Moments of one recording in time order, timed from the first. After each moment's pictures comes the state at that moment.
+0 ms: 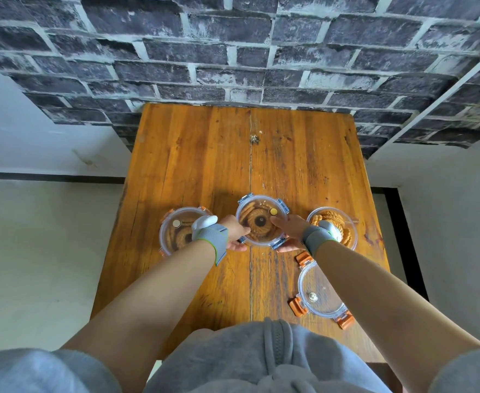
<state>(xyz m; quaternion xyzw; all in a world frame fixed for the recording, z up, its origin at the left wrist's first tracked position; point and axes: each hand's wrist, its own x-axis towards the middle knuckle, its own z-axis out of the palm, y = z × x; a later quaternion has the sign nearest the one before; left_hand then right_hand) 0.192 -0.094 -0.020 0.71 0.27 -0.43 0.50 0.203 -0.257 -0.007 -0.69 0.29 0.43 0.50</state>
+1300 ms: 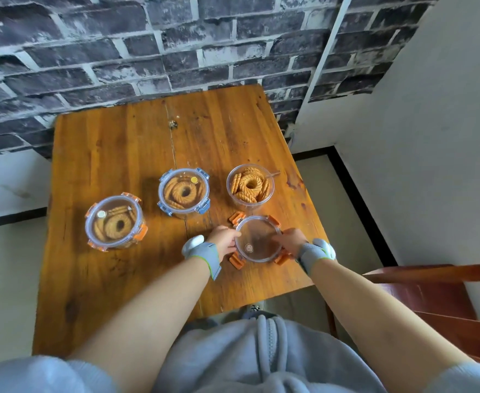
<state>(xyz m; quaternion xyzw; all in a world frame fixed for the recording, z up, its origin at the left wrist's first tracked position) 0.082 -0.229 -0.024 0.66 0.29 -0.40 0.57 0.048 -0.401 -0.031 -0.75 0.36 0.35 0.42</state>
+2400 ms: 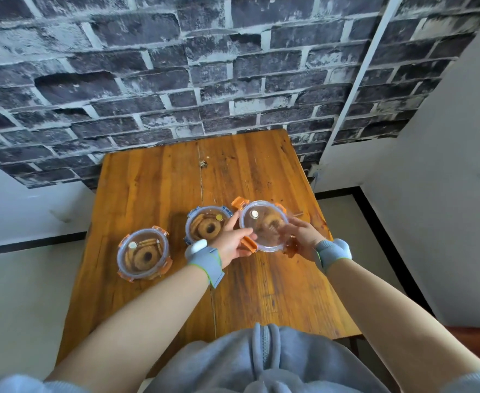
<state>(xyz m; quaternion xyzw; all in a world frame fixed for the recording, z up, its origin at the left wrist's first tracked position) 0.137 -0.207 0.051 0.65 0.19 -0.32 0.67 0.134 -0.389 0.022 -0.61 0.28 0.23 0.71</state>
